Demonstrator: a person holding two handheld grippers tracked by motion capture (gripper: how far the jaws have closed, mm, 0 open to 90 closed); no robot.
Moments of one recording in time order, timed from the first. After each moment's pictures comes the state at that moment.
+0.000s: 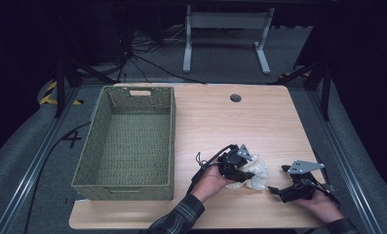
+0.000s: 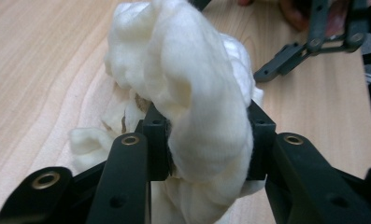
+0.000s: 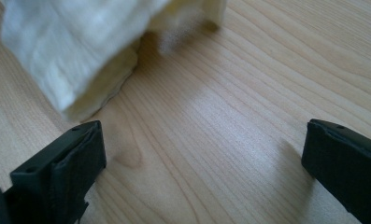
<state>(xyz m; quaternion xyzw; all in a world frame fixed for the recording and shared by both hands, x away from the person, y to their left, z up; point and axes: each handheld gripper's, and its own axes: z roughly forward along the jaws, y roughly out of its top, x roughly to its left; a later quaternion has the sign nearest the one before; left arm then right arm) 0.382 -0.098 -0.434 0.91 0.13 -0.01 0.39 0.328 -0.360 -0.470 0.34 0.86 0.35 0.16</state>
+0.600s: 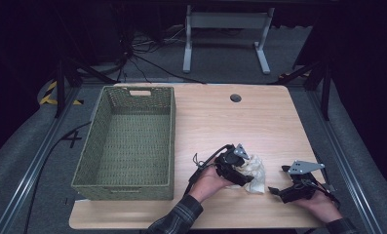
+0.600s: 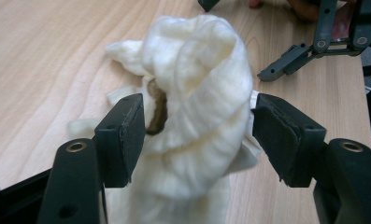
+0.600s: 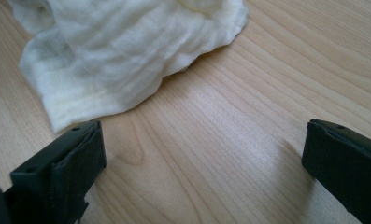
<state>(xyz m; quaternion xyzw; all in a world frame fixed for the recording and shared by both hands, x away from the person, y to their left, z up) 0.380 -0.082 -0.427 0.90 0.16 -0.02 0.40 0.328 -0.361 -0.469 0.34 0.86 0.35 0.15</state>
